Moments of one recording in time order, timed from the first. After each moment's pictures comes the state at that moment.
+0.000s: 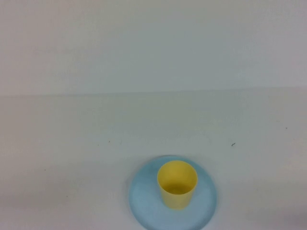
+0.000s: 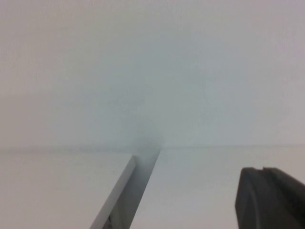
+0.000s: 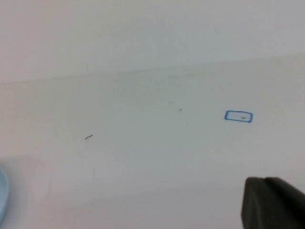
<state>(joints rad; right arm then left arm) 0.03 0.06 -0.04 0.01 0.33 0.10 0.00 0.07 -0.18 0.87 0.29 -0.72</state>
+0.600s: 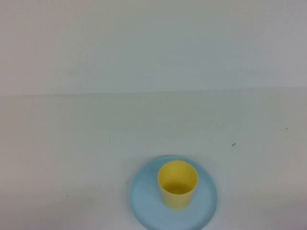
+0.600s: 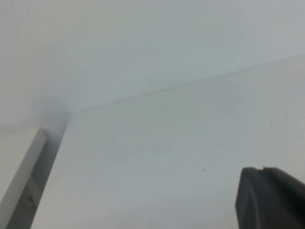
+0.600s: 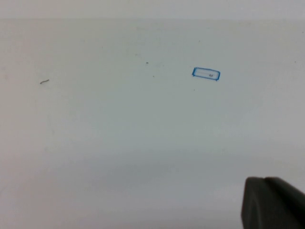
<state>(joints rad) -0.06 -0.01 0.02 -0.01 0.45 -0.02 0.00 -0.01 -0.02 -0.13 0.24 0.36</state>
